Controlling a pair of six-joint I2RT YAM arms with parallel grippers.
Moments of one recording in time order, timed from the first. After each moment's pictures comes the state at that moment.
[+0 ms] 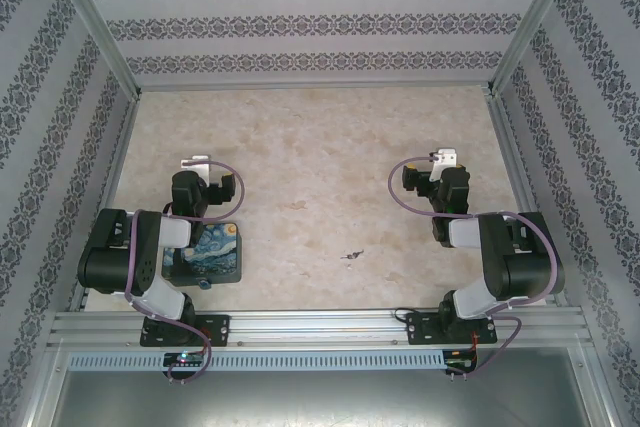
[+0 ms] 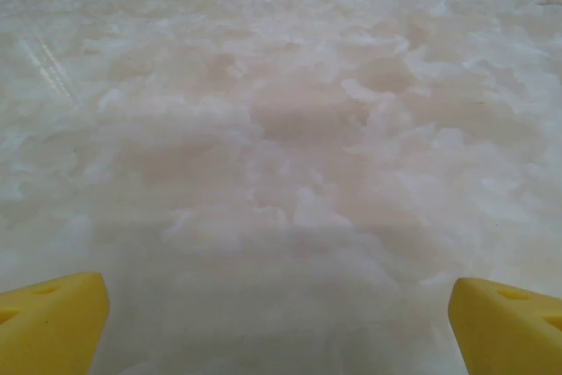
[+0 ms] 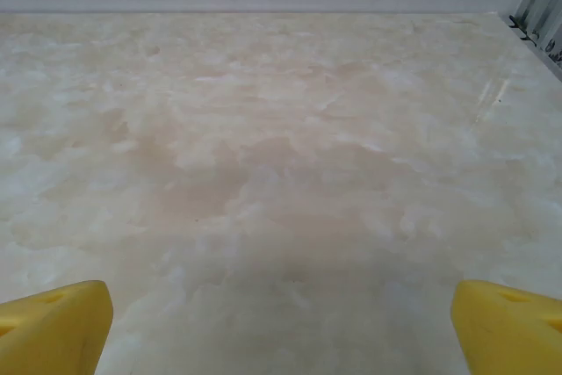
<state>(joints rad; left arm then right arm) 0.00 1.57 0.40 0.72 -0.04 -0.02 0.02 1.52 0.38 0.78 0.02 0.03</state>
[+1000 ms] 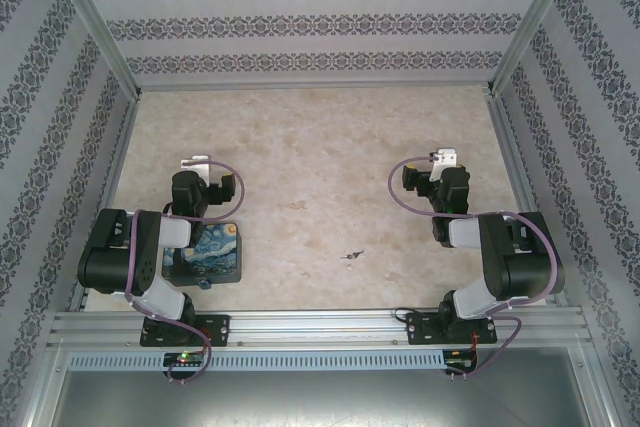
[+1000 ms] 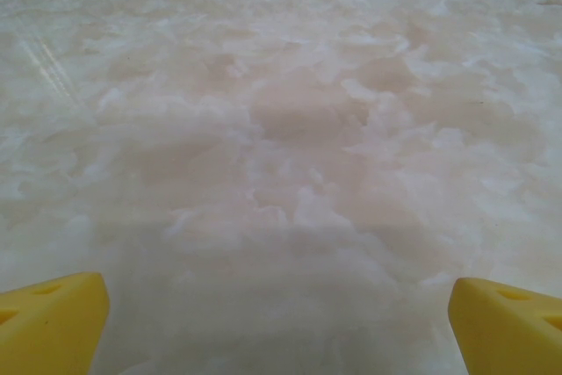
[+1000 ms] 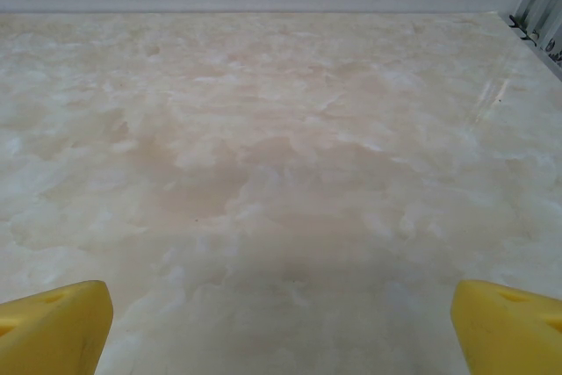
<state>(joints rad) 0.00 1.57 0.40 0.72 -0.04 -0.02 0.02 1.52 0.38 0.78 0.02 0.03</state>
